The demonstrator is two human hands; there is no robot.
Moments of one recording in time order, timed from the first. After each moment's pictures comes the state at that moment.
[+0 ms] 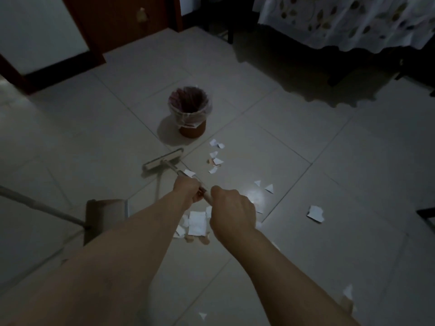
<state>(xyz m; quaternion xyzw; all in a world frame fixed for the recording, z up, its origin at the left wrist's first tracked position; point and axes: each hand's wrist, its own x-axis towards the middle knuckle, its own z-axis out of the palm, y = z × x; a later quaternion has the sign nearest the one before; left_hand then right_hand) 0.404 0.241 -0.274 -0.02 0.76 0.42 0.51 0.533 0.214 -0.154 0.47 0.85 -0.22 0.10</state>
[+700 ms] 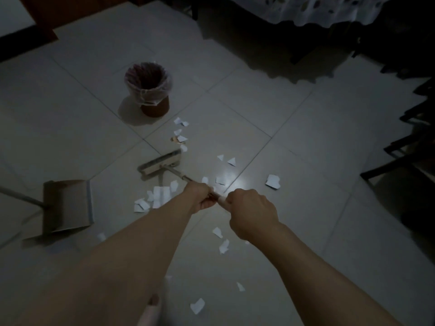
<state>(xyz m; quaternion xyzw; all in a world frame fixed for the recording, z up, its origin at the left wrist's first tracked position) 0.612 0.217 -0.262 0.01 0.68 0.36 0.64 0.734 0.201 -0.131 0.51 0.81 -0.21 0.19</state>
